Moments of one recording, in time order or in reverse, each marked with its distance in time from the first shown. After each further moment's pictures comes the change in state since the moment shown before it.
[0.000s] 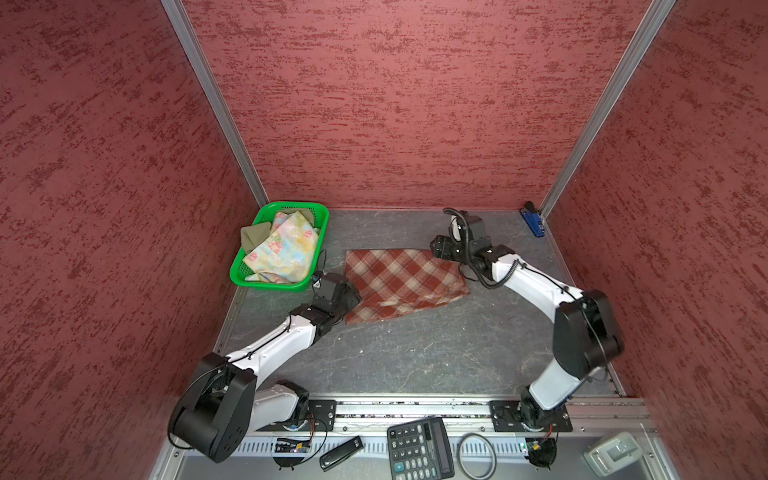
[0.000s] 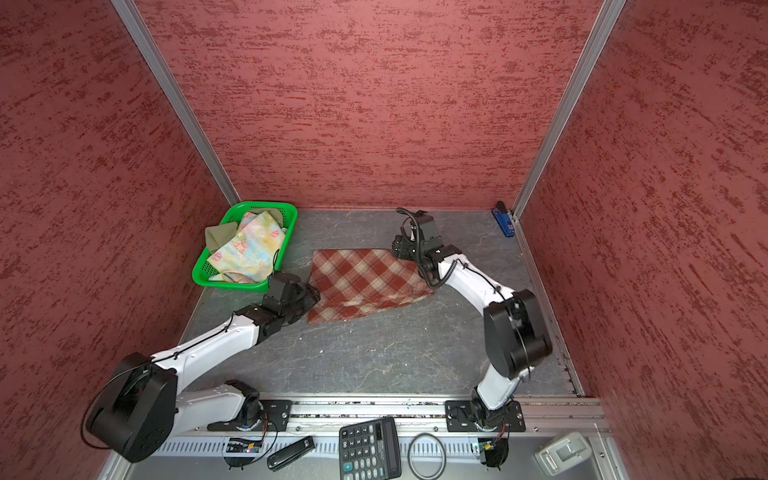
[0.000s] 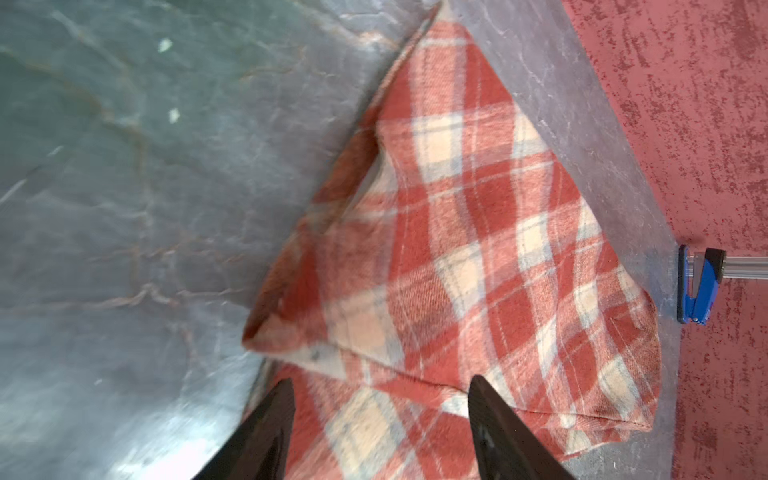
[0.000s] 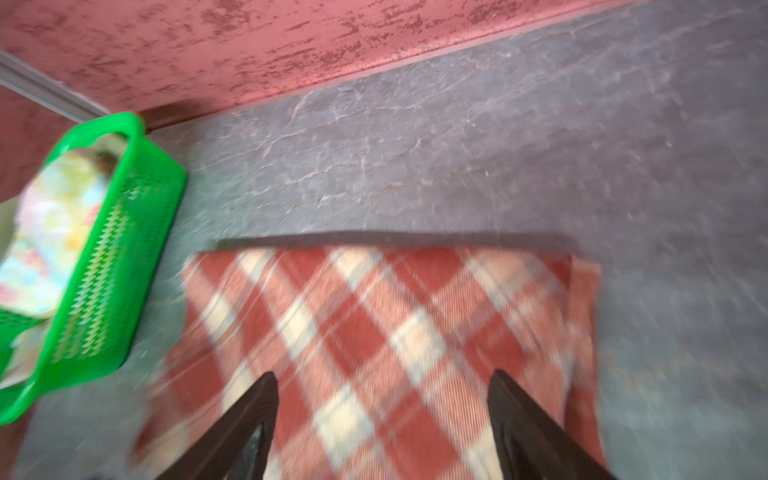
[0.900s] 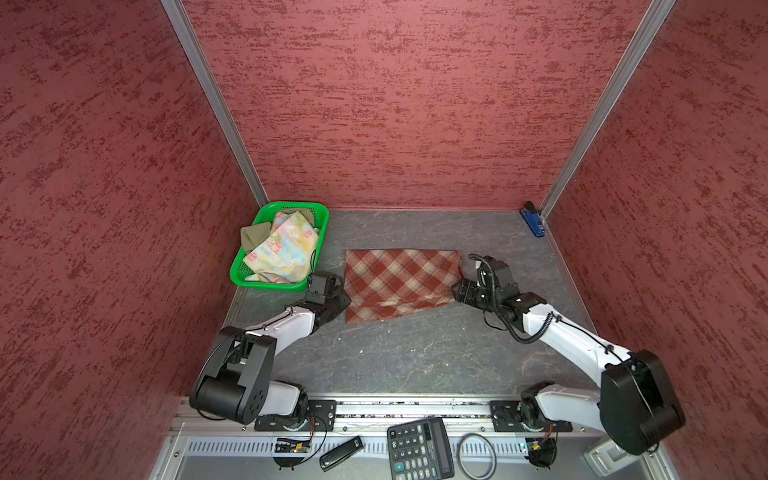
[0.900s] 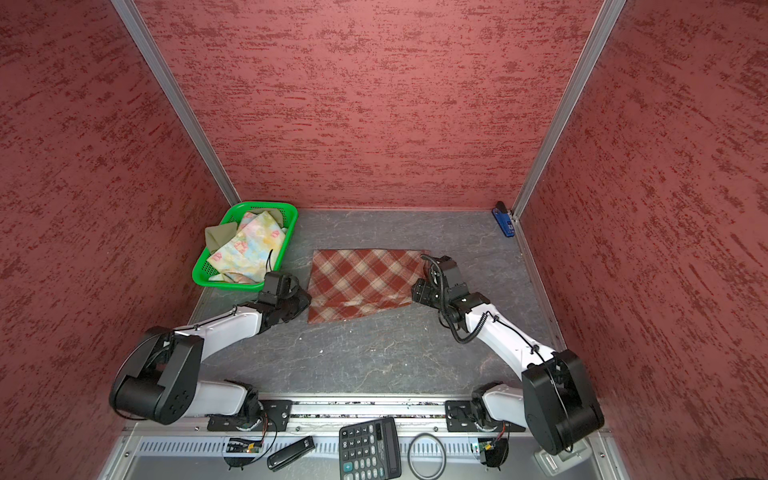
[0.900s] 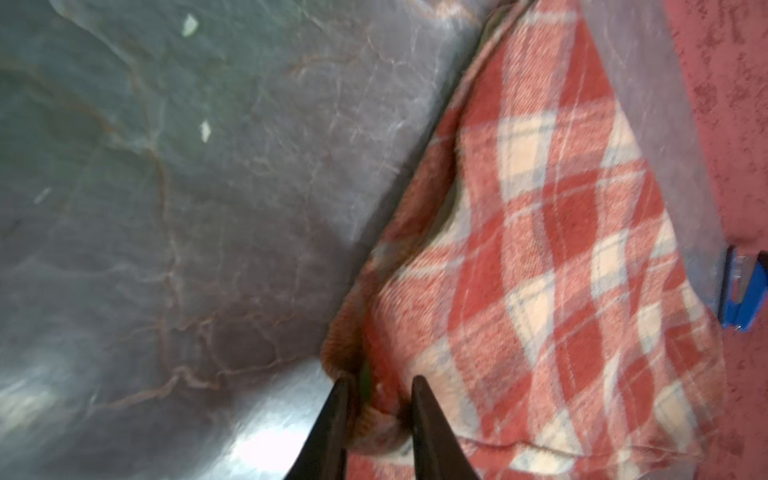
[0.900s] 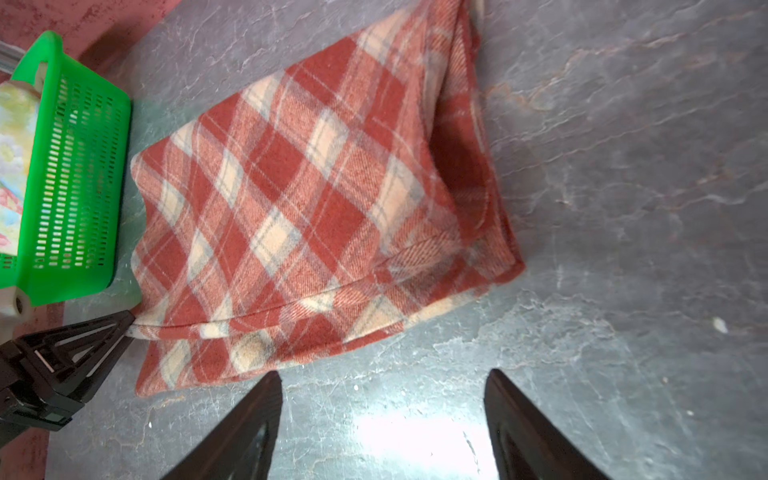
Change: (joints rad) left arm 0.149 0.199 0.002 0.135 0.143 0.119; right arm -0.029 -0.353 -0.477 -0.015 -0.053 0.152
